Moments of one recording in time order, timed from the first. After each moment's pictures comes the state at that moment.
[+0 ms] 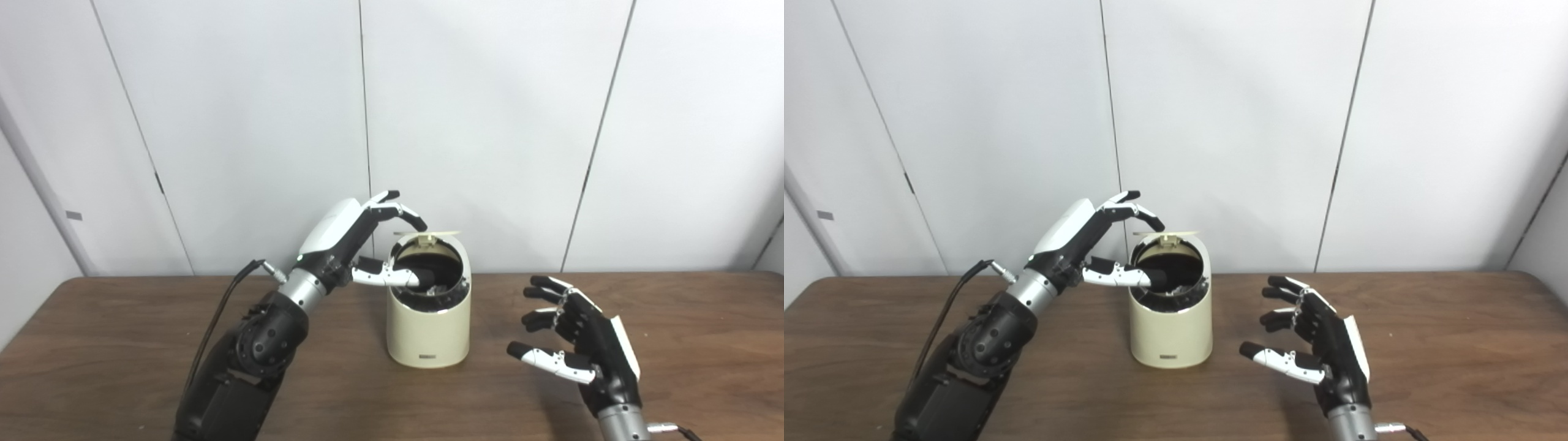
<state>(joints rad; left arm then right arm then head) -0.69 0.23 -0.23 0.17 0.45 -0.10 -0.19 -0.21 -0.08 -0.07 0.01 0.00 -0.13 -0.01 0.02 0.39</state>
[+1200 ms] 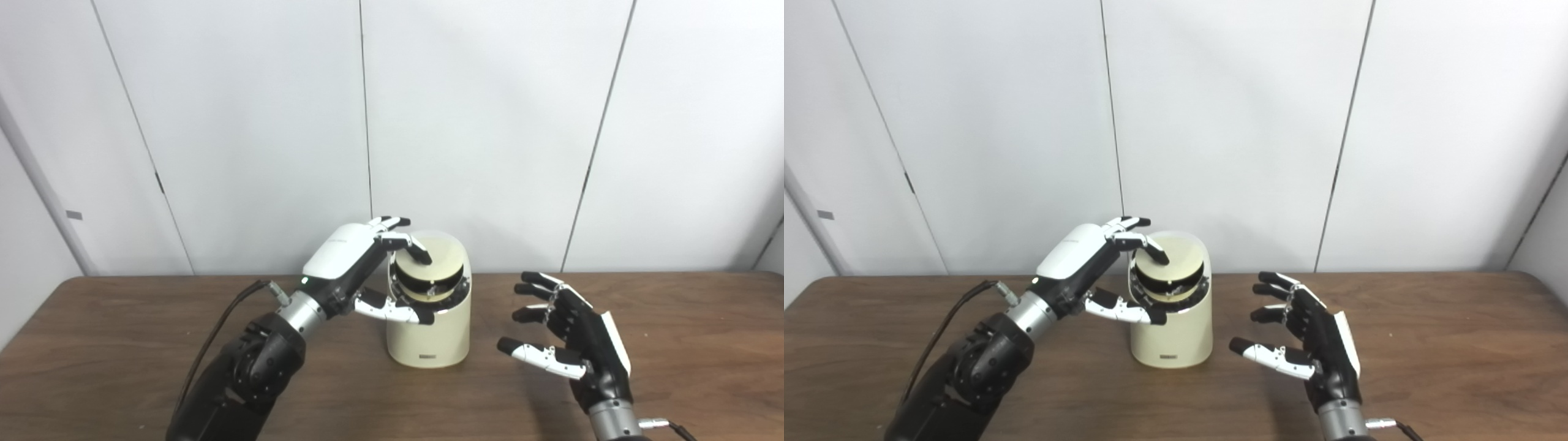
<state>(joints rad) -0.64 0.26 -0.29 0.15 0.58 -0.21 -0.17 -0.22 -0.06 -0.05 -0.06 -0.02 -0.05 -0.03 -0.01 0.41</state>
